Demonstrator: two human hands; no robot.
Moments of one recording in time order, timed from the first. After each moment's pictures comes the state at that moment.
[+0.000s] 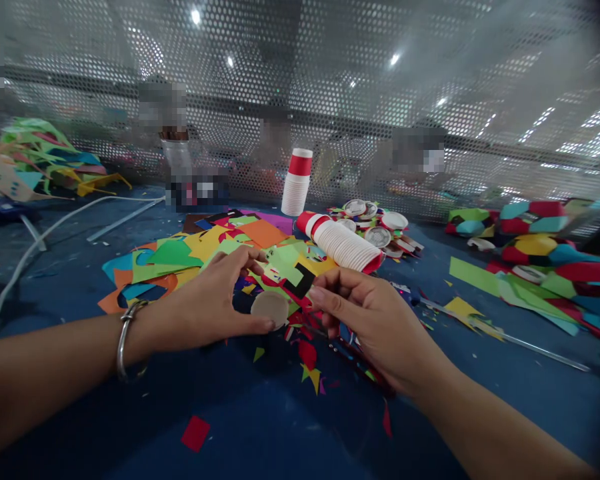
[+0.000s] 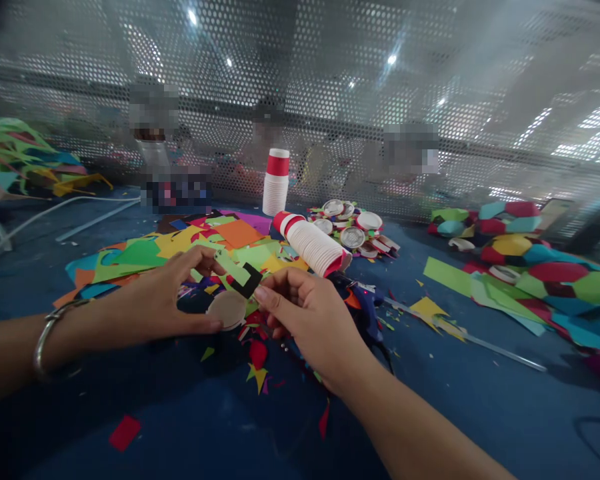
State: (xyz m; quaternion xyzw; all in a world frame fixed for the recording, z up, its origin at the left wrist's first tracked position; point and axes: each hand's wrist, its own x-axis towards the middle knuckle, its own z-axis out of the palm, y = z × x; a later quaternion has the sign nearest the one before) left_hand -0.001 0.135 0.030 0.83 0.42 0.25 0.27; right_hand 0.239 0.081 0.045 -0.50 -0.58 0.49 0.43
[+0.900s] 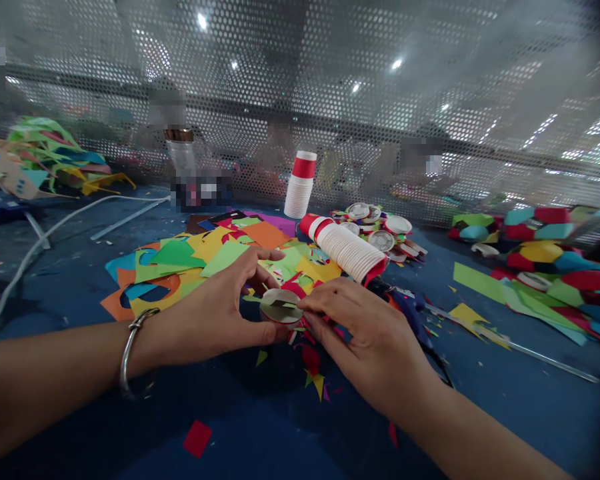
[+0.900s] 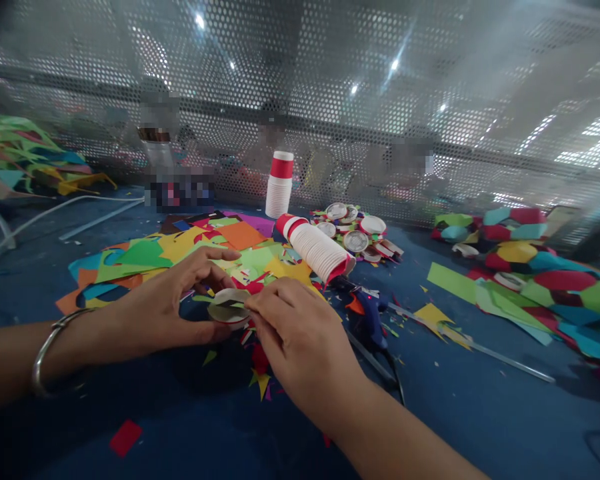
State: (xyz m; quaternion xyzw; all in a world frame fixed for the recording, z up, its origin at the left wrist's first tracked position) left_hand 0.009 0.125 0.035 0.81 0.34 0.28 0.38; right_hand 0.238 0.072 0.036 -0.41 -0.84 0.04 0.35
